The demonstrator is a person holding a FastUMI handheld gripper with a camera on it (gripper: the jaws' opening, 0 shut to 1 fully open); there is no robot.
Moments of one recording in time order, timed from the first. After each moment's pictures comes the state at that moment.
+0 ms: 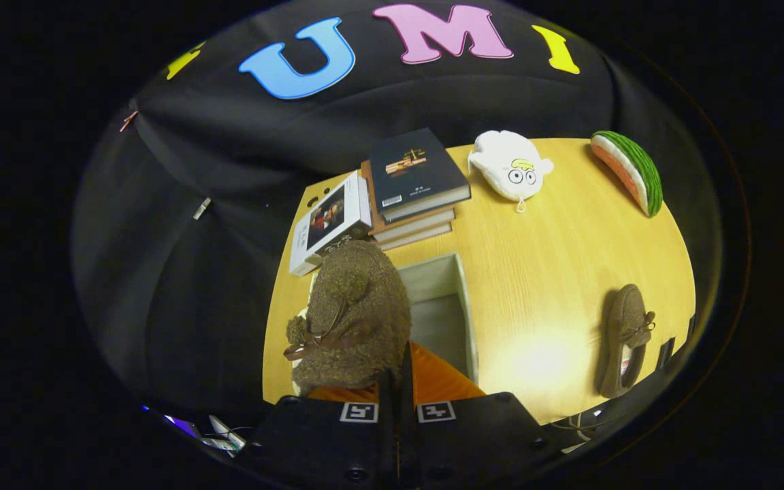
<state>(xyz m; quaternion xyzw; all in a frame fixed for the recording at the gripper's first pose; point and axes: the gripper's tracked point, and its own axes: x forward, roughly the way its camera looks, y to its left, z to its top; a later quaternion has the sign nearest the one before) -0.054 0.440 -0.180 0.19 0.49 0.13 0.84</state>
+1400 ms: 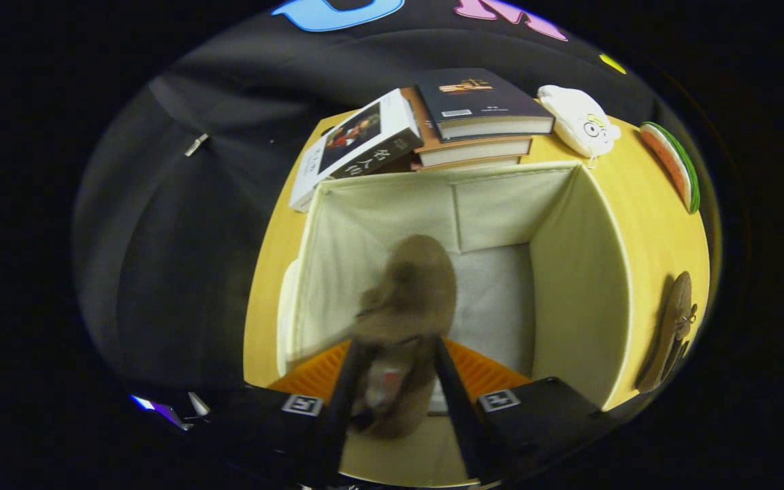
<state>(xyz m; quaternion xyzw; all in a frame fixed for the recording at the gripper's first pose) -0.075 0.543 -0.250 0.15 0.54 0.19 0.80</state>
